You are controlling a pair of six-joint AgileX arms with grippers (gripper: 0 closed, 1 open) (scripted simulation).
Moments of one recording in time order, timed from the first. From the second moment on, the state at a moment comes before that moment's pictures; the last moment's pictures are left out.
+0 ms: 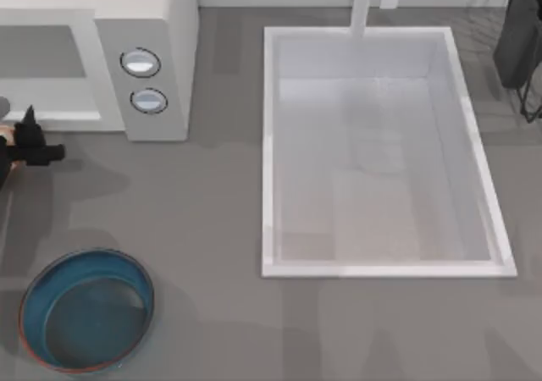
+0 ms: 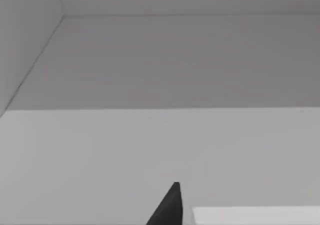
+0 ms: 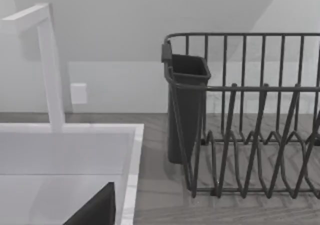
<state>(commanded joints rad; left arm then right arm) 0.16 2.27 0.71 1.37 0.20 0.06 0.00 0.00 0.00 0.00 0.00 0.00</state>
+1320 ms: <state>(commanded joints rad) 0.11 1.87 0.79 0.81 0.15 -0.08 0.00 0.00 0.00 0.00 0.00 0.00</state>
